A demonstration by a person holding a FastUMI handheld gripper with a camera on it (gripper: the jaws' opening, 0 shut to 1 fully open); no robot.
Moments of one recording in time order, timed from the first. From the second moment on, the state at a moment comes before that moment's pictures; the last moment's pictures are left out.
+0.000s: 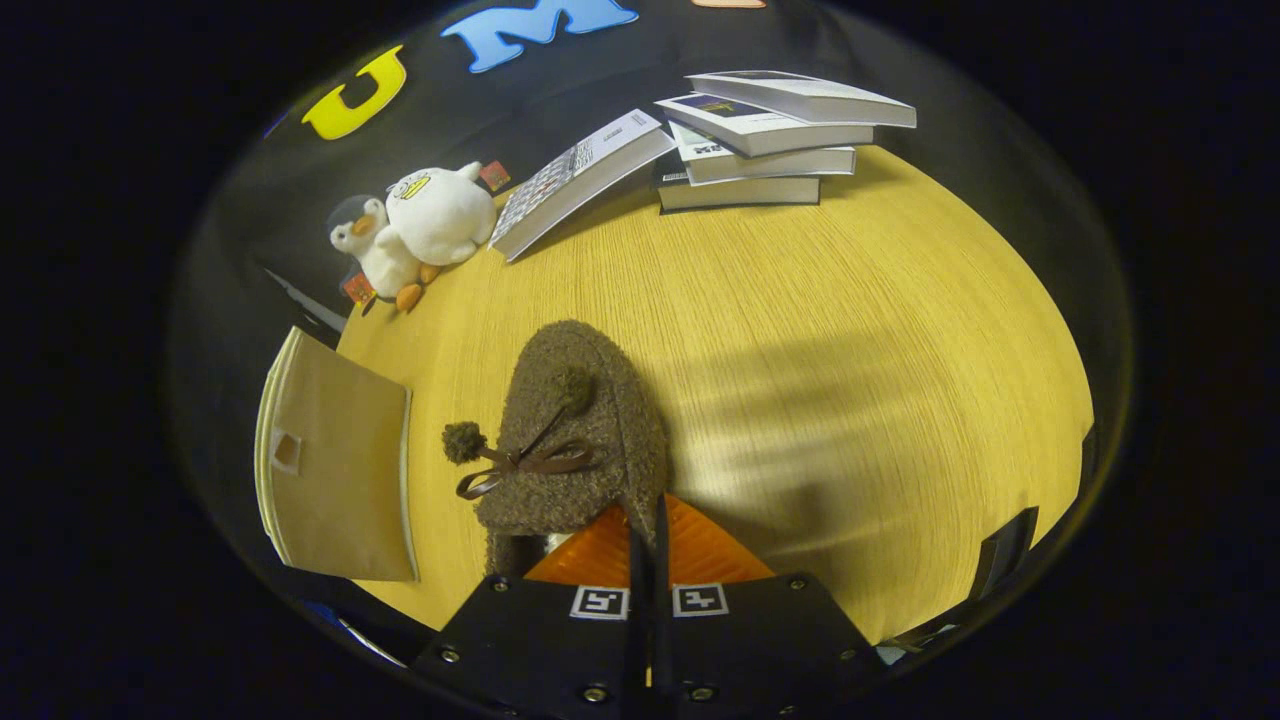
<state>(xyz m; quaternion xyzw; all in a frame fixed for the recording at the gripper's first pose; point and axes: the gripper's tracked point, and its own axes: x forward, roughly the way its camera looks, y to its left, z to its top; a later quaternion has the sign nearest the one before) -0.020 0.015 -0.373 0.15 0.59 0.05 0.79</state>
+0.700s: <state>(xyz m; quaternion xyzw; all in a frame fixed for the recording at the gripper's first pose) 0.005 0.101 -0.279 0.19 0.54 0.06 0.82</state>
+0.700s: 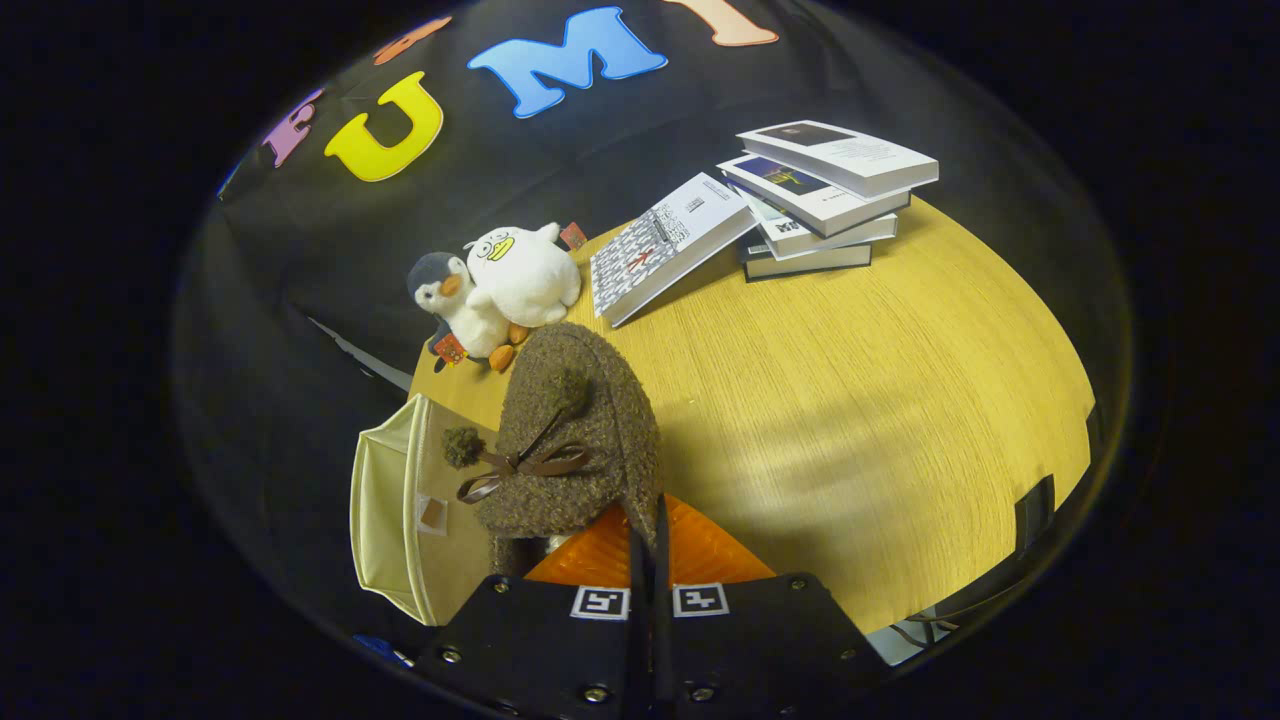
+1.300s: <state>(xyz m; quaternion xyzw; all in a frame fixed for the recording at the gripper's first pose) 0.019 0.209 -0.222 0.22 0.51 0.11 0.82</state>
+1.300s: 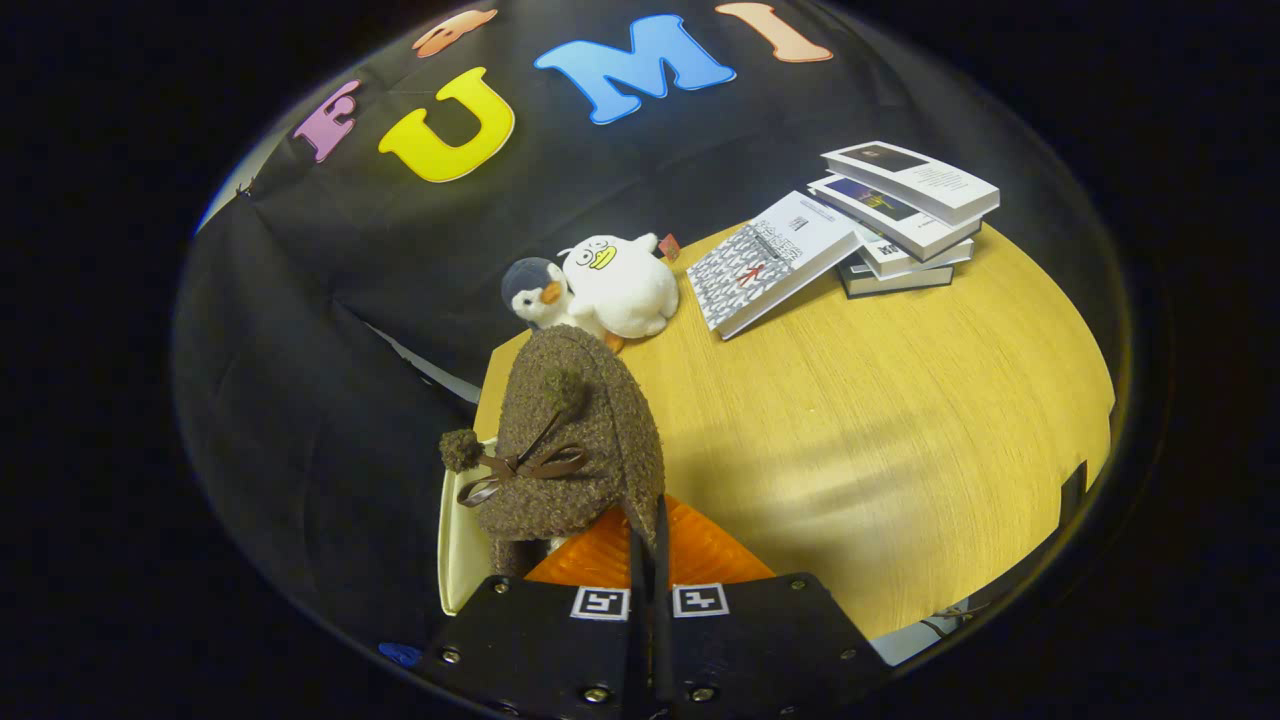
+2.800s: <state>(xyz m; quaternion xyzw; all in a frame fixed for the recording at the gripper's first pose) 0.014 0.301 -0.205 0.17 0.43 0.17 0.87</state>
